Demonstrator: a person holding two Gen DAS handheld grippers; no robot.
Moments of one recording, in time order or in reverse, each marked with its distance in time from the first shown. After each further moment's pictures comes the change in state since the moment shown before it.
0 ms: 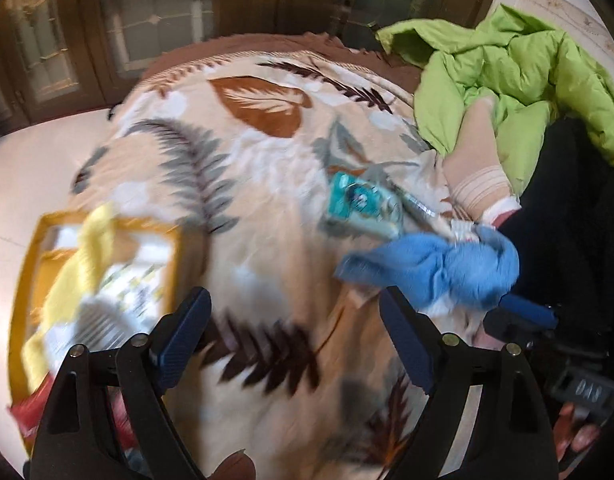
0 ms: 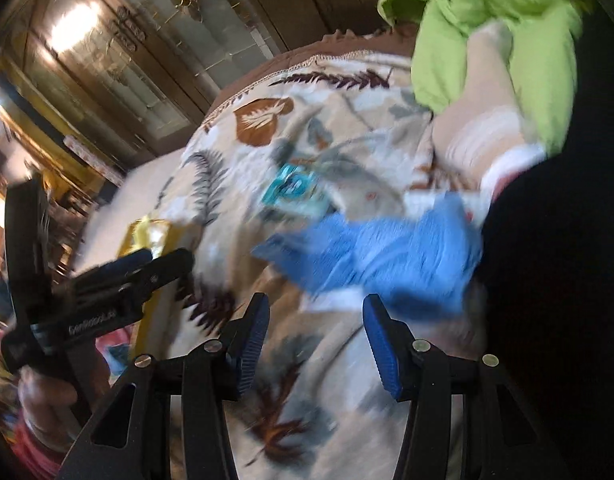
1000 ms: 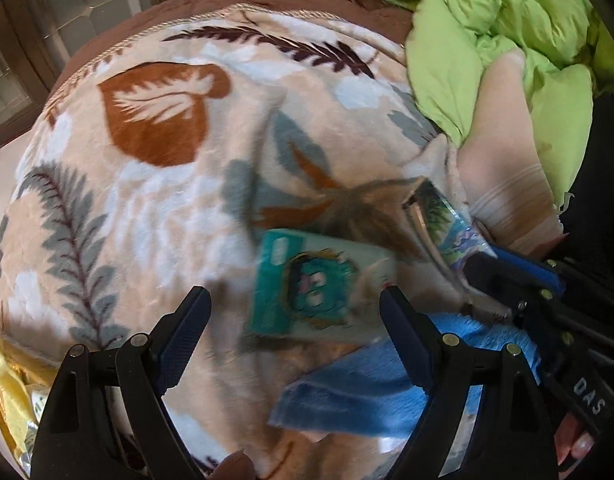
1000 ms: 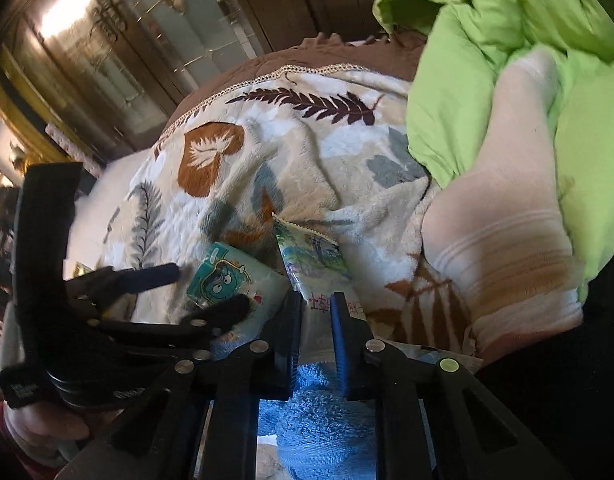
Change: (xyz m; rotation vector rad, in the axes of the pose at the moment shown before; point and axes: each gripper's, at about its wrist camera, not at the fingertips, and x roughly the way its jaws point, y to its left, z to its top) left arm 0.107 -0.060 0.069 0.119 0.179 -0.003; right arm 0.068 -0.044 0.079 -0.014 0.034 -0.020
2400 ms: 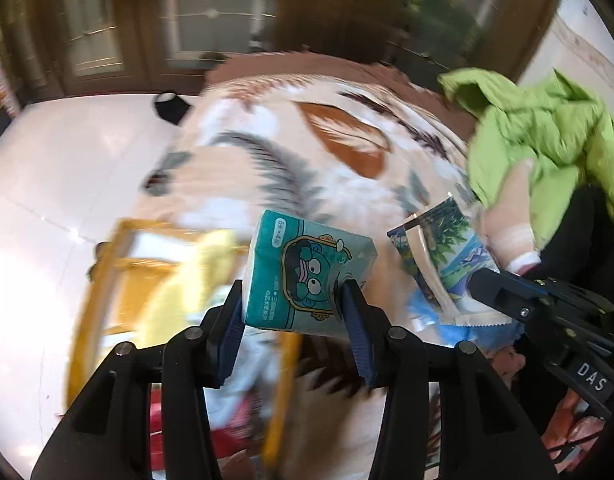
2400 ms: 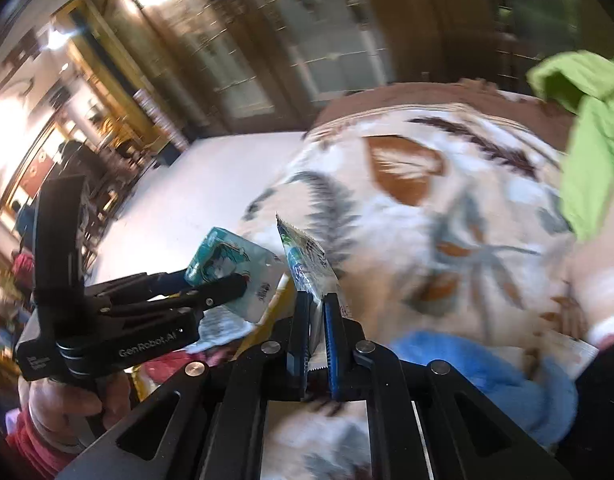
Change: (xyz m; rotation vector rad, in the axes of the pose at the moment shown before) left arm -0.148 0.147 -0.100 -0.277 -0.201 0.064; right arm -0.047 0.175 -0.022 -0.249 -0.038 0.239
